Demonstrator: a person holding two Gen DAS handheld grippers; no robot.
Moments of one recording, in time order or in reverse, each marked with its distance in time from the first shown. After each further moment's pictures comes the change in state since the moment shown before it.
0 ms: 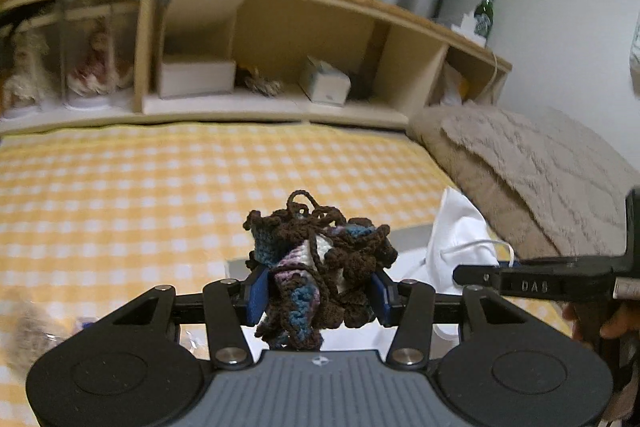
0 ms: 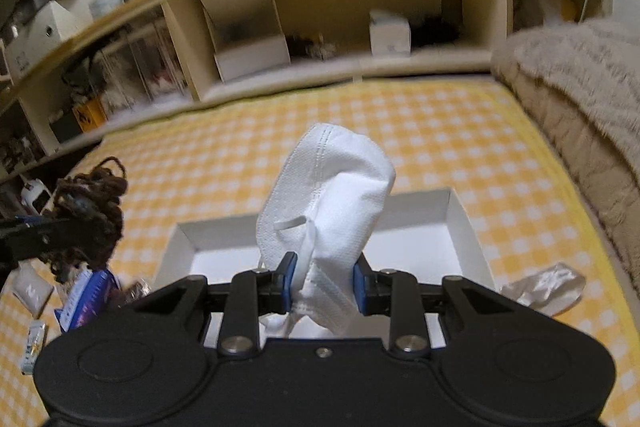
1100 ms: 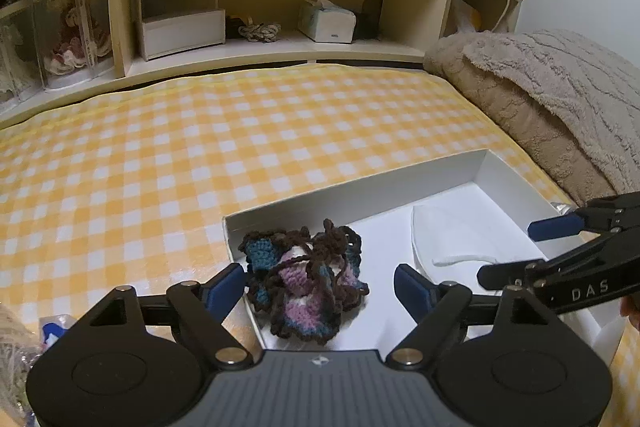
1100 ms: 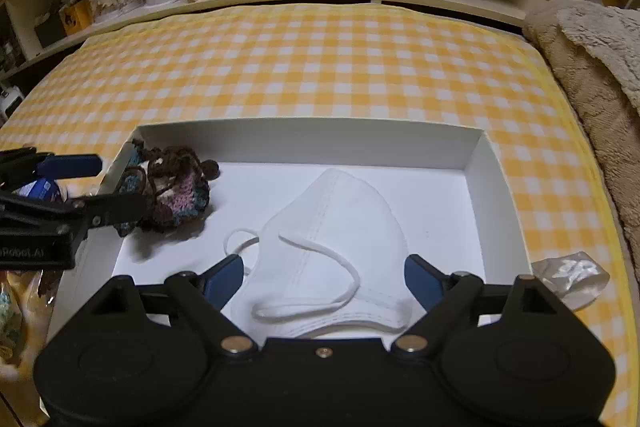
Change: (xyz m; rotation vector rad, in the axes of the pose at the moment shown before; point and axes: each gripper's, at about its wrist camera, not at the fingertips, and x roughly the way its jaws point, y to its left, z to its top) left arm 0.083 0.002 -0.037 0.108 0.122 0.045; right arm 0.058 0.009 -0.019 -0.157 0.192 -0.057
